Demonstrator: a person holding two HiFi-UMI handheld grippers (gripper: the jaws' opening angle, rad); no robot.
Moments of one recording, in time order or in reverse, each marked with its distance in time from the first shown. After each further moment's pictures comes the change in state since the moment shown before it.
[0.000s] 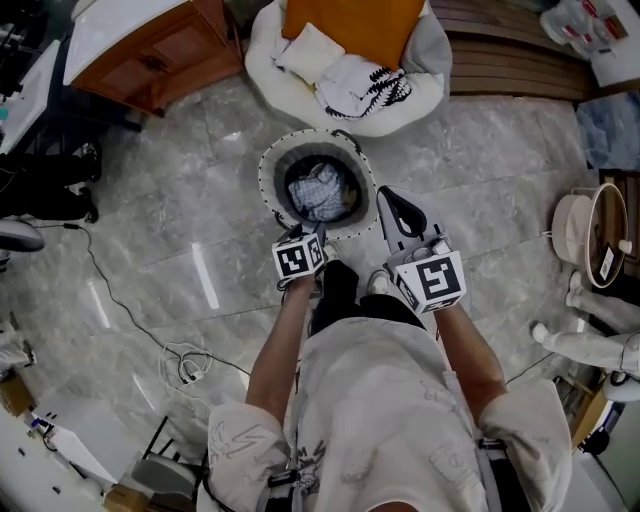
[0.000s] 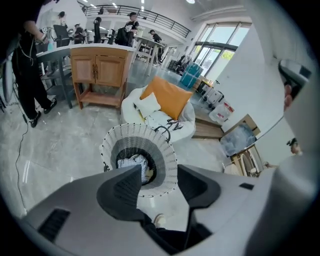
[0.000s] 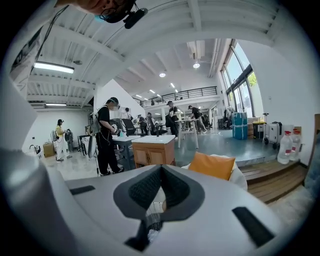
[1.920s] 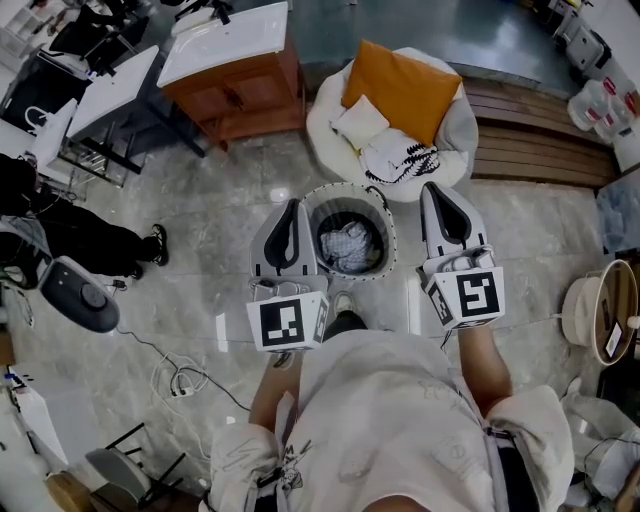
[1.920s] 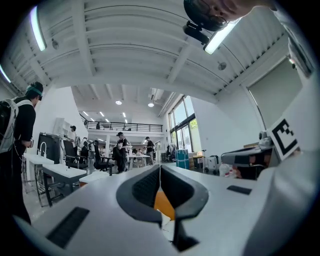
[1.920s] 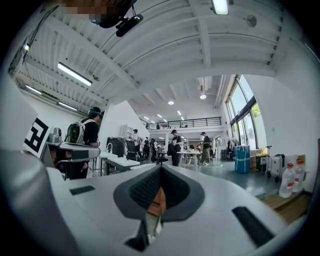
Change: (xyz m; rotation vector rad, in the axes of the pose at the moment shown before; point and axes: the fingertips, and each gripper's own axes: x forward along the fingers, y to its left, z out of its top) left arm -0.405 -0.164 0.159 0.425 -1.158 0.136; right arm -0.111 0.000 0.167 -0.153 -0.330 0.003
